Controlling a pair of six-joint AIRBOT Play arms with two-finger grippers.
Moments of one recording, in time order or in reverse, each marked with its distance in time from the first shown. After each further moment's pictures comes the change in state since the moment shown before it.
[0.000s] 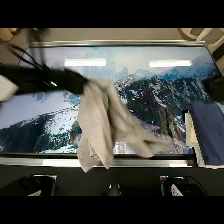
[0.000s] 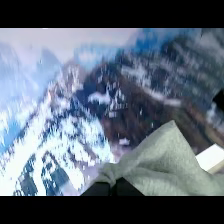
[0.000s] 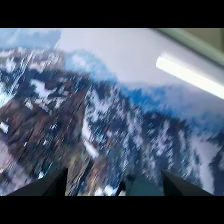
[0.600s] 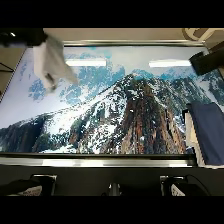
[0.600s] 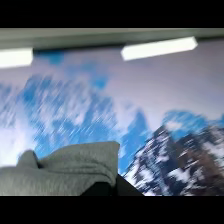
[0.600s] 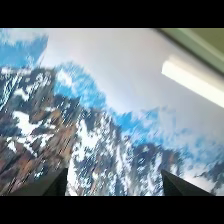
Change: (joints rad) left arm 0.328 -0.200 0.563 -0.028 -0.050 0.091; right arm 0.000 -0.129 0.043 0.028 -0.335 -0.006
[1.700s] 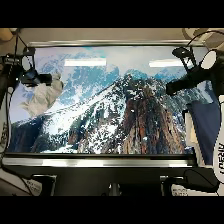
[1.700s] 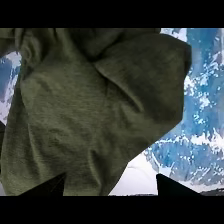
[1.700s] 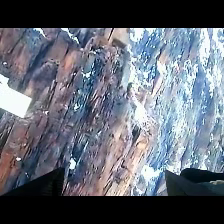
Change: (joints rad) left arm 0.244 -0.444 -0.183 0.450 -0.183 -0.270; right arm 0.000 -0.436 -0.002 -0.029 0.270 0.087
